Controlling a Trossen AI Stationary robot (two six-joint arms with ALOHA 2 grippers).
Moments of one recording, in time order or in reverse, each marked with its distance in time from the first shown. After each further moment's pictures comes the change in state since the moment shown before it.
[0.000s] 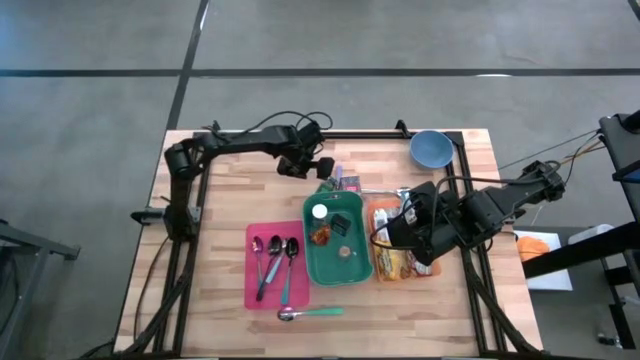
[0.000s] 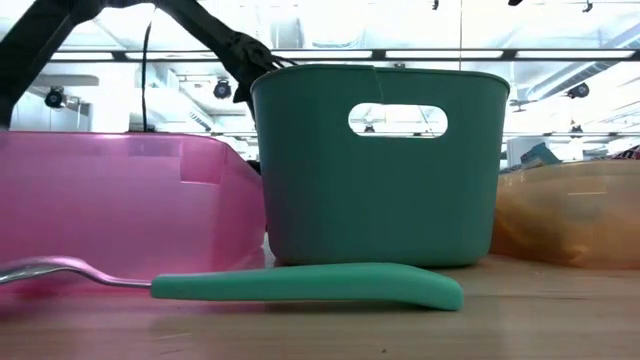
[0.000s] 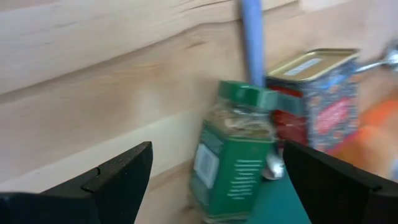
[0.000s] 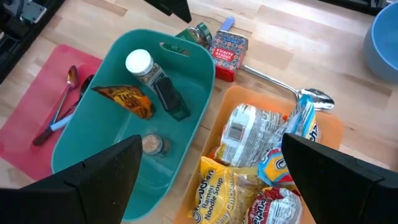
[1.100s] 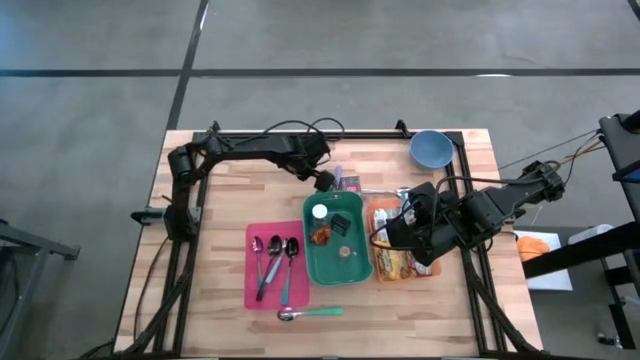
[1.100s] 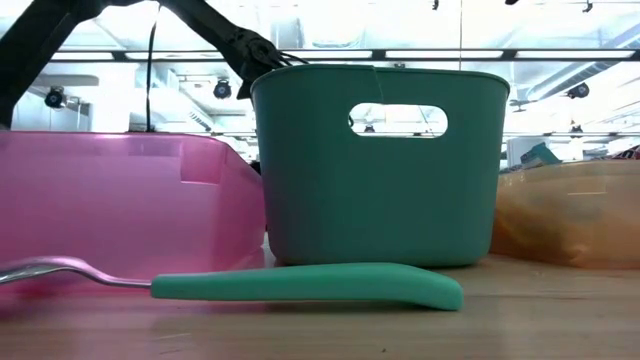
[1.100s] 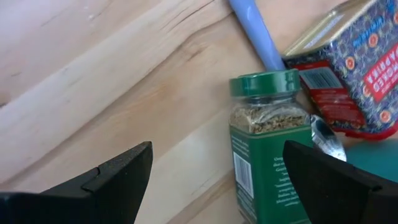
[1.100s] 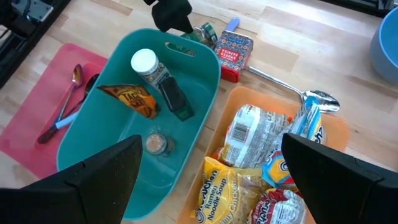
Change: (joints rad) left arm -0.074 0.015 -0.008 0.002 -0.196 0.310; right arm 0.000 0.001 0.000 0.019 0.001 -0.022
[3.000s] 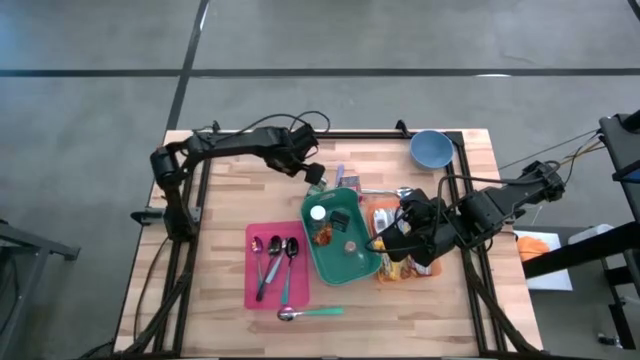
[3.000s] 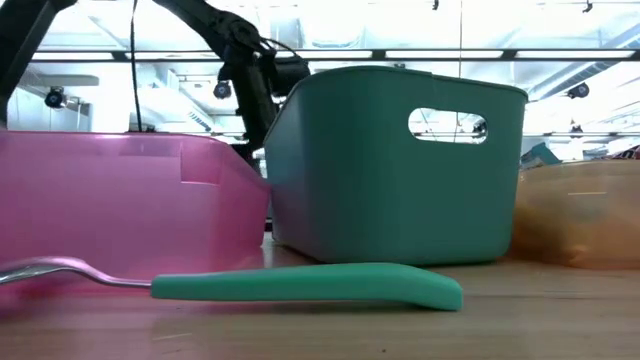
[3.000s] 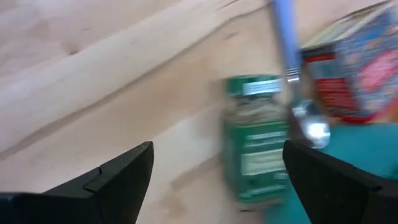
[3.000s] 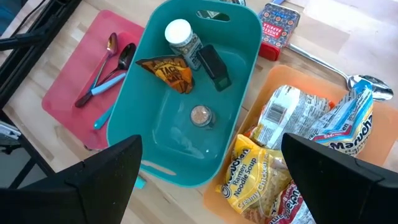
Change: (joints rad) left arm 0.037 -0.130 -0.053 -0.109 0.021 -0.101; right arm 0.000 0.000 0.000 0.135 -0.119 -0.112
